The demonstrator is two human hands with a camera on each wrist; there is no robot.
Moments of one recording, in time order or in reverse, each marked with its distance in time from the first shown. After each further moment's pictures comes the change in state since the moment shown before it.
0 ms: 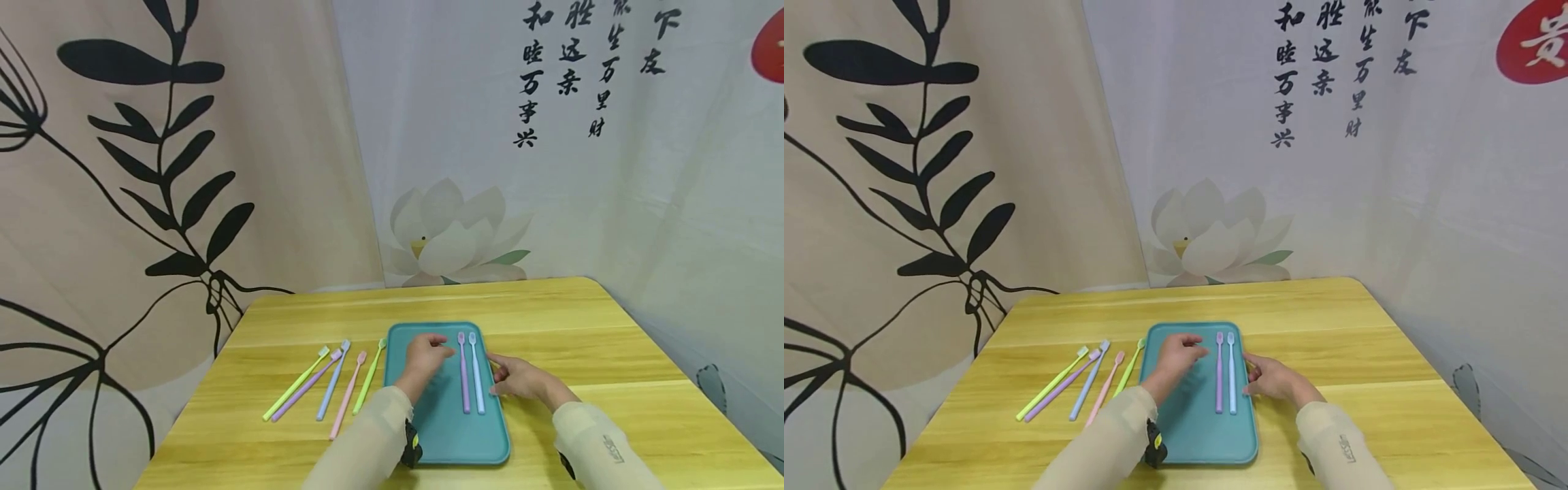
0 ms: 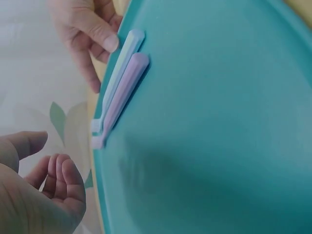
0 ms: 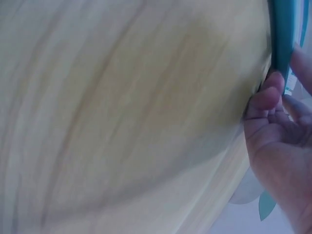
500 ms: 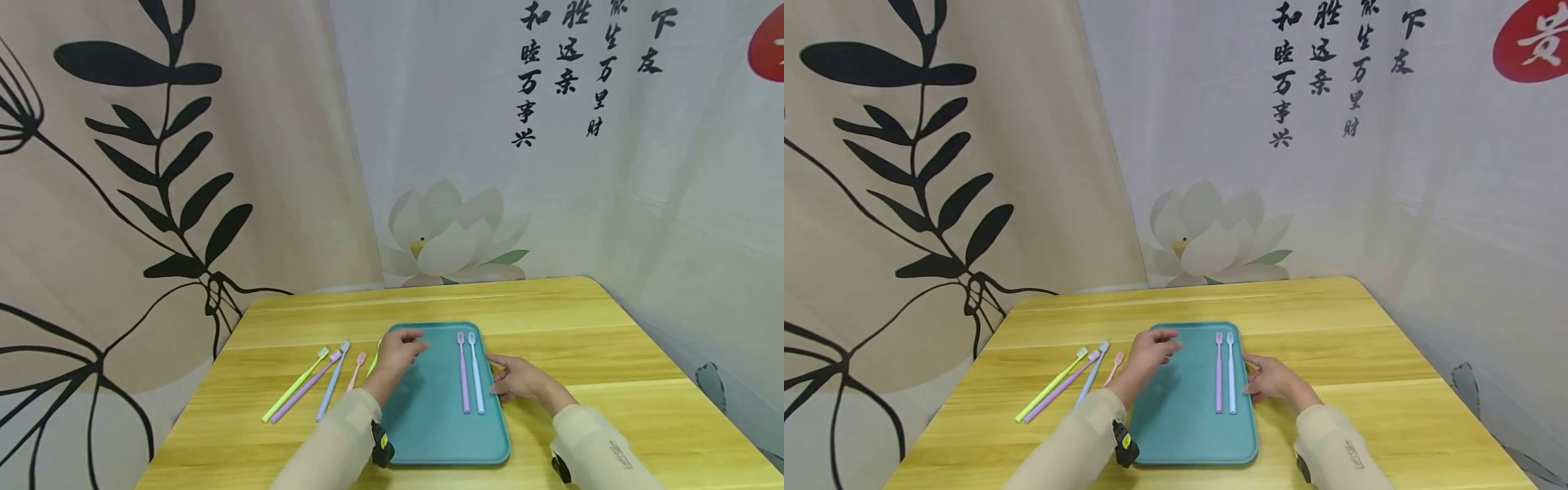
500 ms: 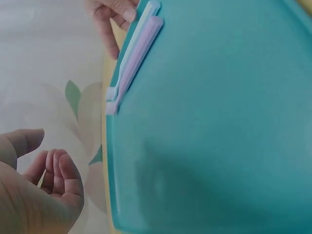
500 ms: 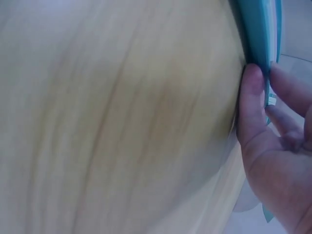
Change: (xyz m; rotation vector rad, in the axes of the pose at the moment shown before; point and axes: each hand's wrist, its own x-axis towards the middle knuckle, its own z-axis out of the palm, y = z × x) left_hand -0.001 -0.010 -0.051 -0.154 -0.039 0.022; right_hand 0.000 0.000 0.009 0.163 0.065 0.088
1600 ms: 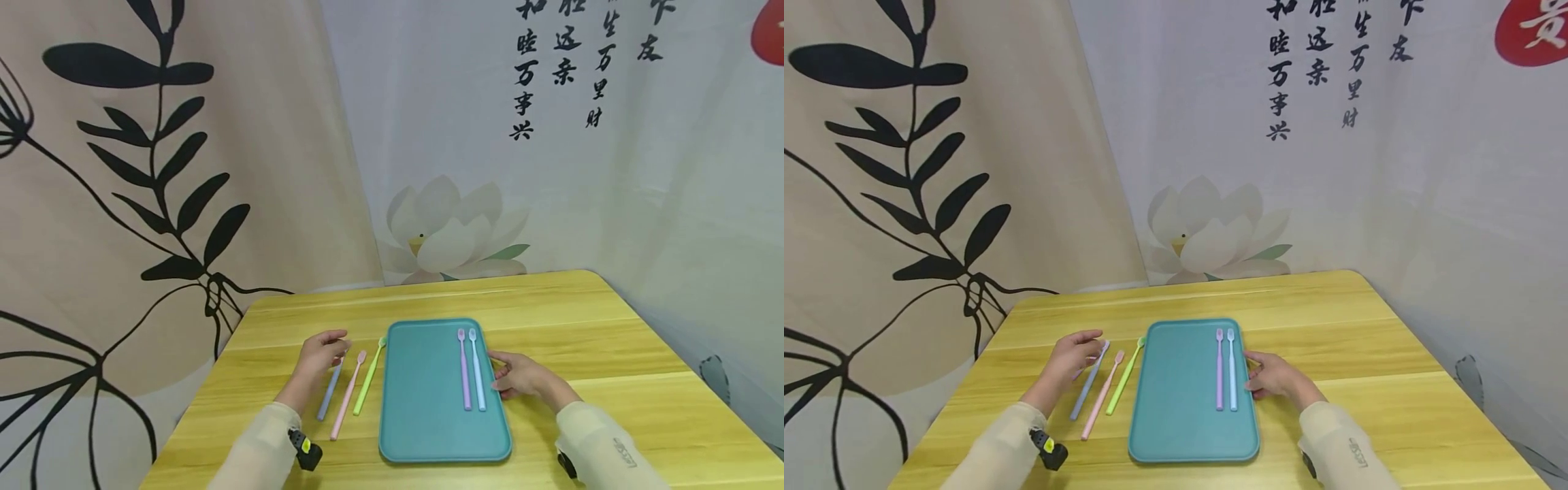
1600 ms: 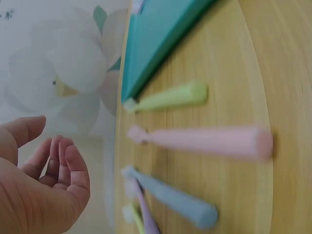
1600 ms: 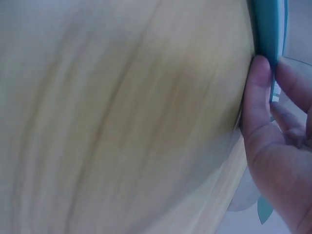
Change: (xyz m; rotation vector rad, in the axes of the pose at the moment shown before) left_hand -0.005 -0.032 -0.132 -0.034 0.122 -0.134; right_hand 0.000 0.005 -0.002 0.071 -0.037 -0.003
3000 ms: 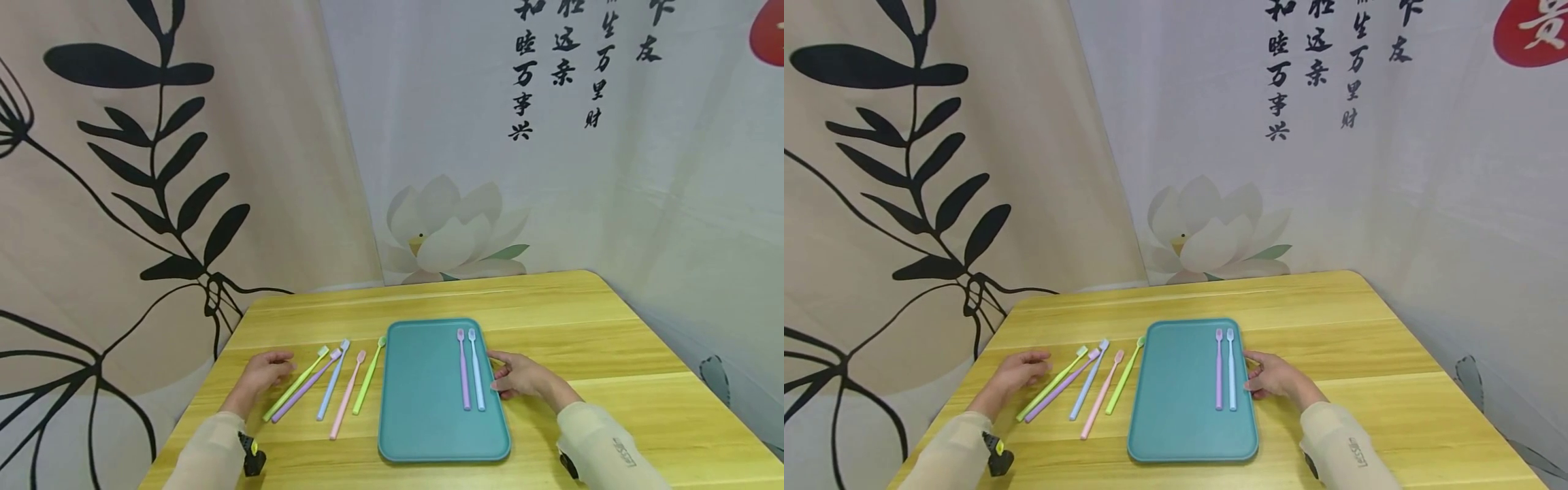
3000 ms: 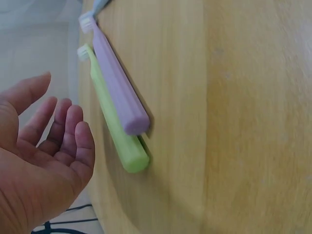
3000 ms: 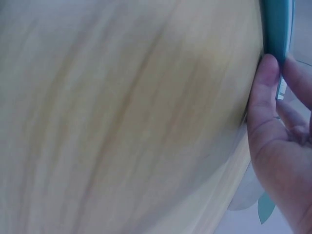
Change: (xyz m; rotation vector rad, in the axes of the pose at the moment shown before) left_hand 0.008 -0.046 -0.111 0.283 -0.037 -0.074; right_hand 0.000 0.000 -0.004 -0.017 -0.025 -0.017
